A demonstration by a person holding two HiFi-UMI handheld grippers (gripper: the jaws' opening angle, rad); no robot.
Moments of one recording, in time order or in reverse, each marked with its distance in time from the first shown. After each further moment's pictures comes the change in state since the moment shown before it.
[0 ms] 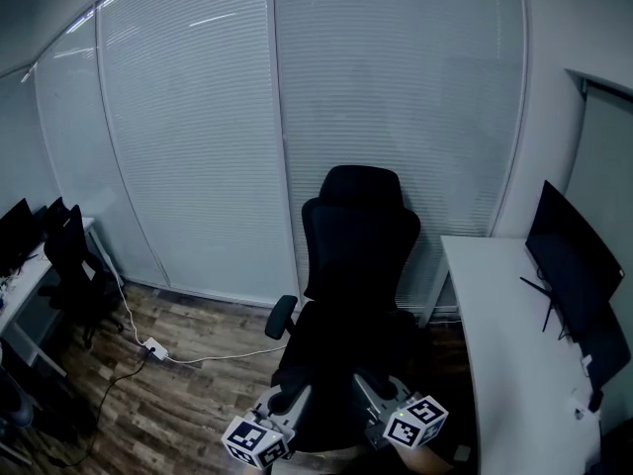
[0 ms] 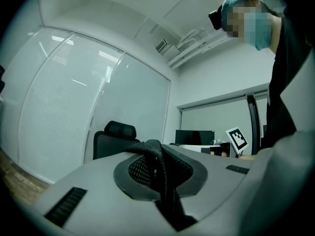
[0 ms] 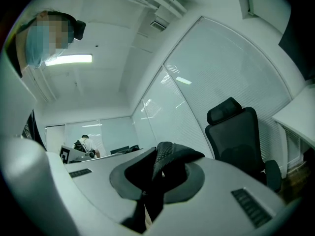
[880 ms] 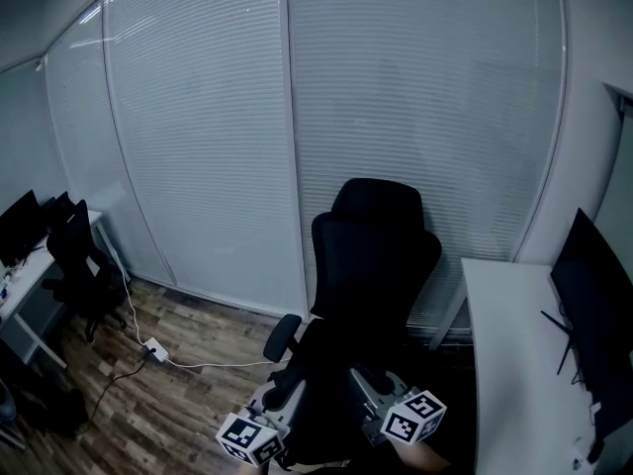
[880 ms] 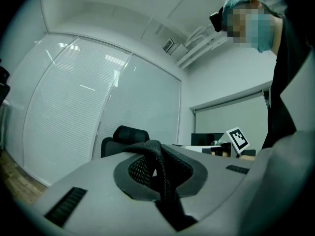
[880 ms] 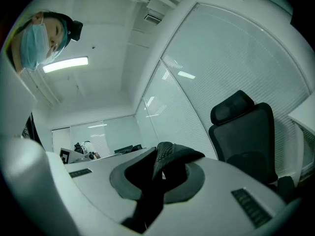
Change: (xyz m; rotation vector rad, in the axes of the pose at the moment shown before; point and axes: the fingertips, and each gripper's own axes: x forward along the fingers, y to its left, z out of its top) left arm 0.103 0.085 0.020 0.011 -0.038 0.110; right arm 0.098 -0.098 0.044 0.018 0.043 0.092
